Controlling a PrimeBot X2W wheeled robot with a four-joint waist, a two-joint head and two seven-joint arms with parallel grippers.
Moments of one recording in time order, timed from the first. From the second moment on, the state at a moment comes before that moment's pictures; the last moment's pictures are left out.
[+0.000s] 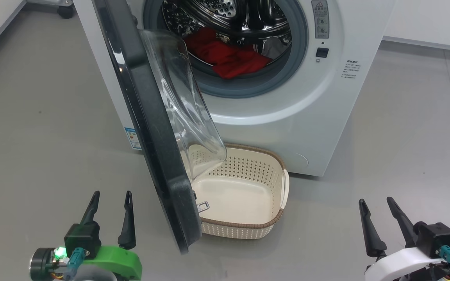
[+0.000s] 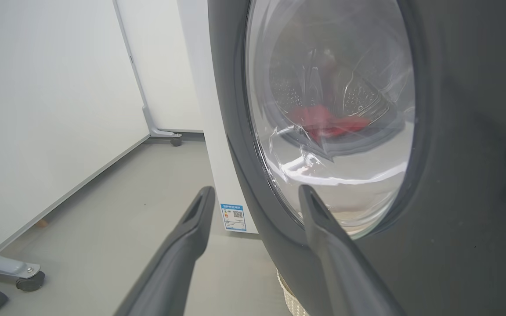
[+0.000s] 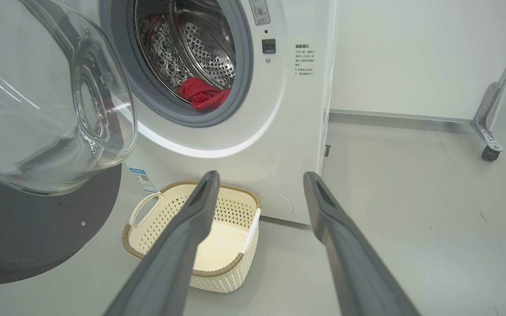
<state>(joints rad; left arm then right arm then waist) -0.06 0.06 -0.23 0.27 -0.29 0.12 -0.25 0.10 -0.28 0.32 0.14 0.54 -0.11 -0.24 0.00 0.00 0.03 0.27</state>
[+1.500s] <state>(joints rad) -0.14 0.15 -0.17 0.11 -0.21 0.12 -0.25 0.12 -0.23 0.28 0.13 0.47 -0.12 -0.24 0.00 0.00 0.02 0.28</state>
